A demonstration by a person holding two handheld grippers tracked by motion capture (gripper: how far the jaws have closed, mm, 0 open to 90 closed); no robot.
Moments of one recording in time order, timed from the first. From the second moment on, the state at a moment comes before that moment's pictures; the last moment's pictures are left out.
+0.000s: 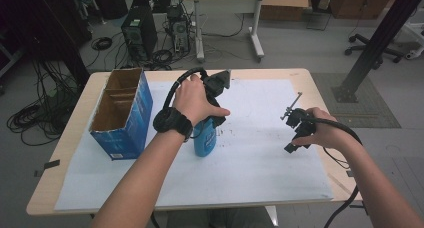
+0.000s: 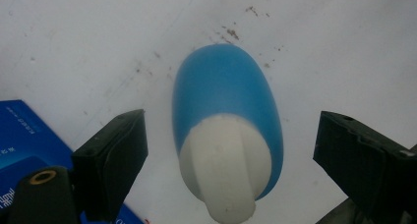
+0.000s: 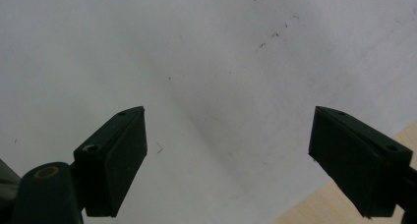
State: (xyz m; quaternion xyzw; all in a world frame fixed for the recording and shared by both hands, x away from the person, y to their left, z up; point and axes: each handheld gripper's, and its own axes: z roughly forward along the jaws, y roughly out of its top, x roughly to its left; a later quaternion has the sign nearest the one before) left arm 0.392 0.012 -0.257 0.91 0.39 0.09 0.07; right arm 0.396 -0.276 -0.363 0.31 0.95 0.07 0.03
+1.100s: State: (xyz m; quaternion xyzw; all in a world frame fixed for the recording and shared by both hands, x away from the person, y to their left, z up) left arm 0.395 0.008 -0.284 0.91 0.42 0.07 0.04; right arm 0.397 -0.279 -0.368 0.31 0.95 0.07 0.02
